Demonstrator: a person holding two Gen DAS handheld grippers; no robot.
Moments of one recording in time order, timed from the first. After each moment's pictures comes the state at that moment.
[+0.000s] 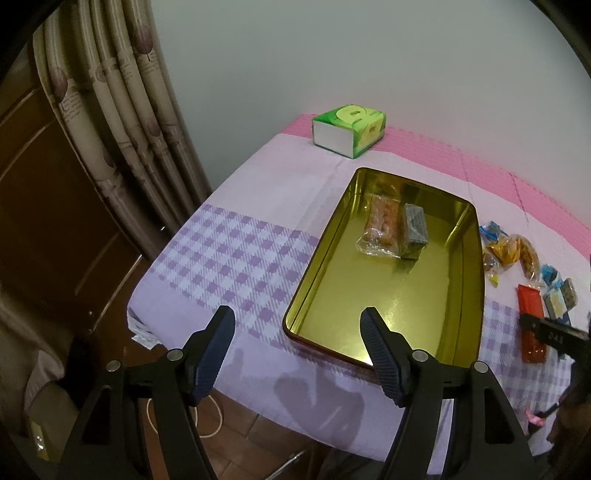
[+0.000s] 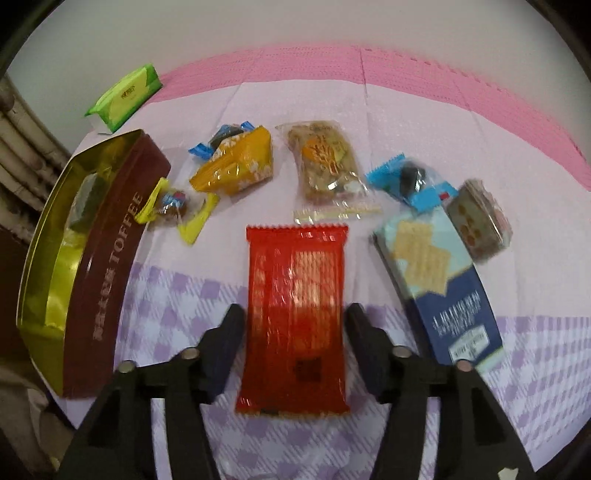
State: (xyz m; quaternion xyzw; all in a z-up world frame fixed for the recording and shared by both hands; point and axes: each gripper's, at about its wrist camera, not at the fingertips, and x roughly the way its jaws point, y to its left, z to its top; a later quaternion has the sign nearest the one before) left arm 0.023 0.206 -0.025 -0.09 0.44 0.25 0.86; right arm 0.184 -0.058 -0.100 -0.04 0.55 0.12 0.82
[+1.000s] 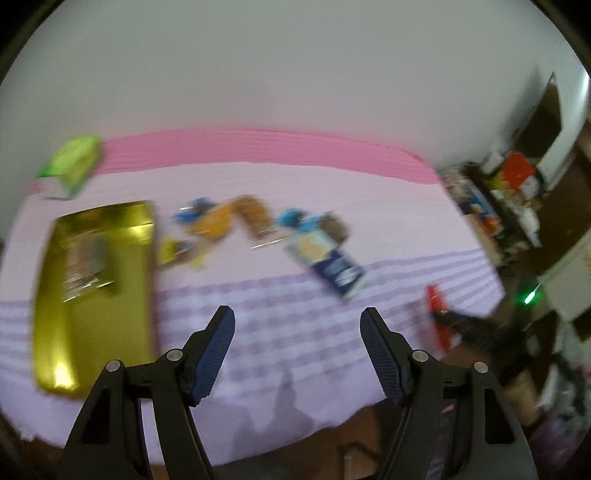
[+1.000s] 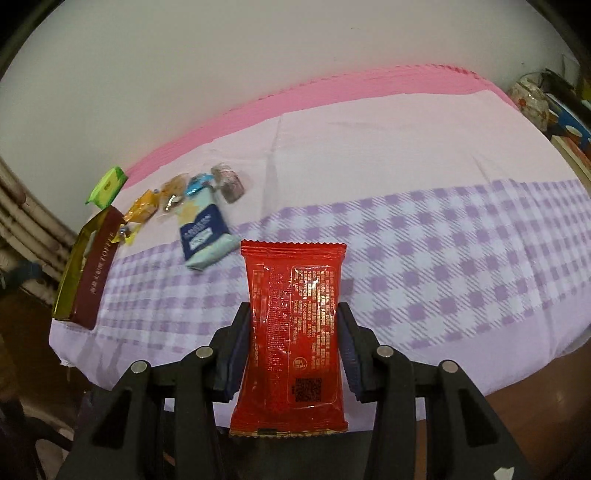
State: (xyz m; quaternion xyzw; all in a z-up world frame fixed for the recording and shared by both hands) left arm 0.105 0.017 0.016 -0.08 0.46 -0.19 0.86; right arm 0.061 -0.308 -0.076 0.11 0.47 0.08 0.87
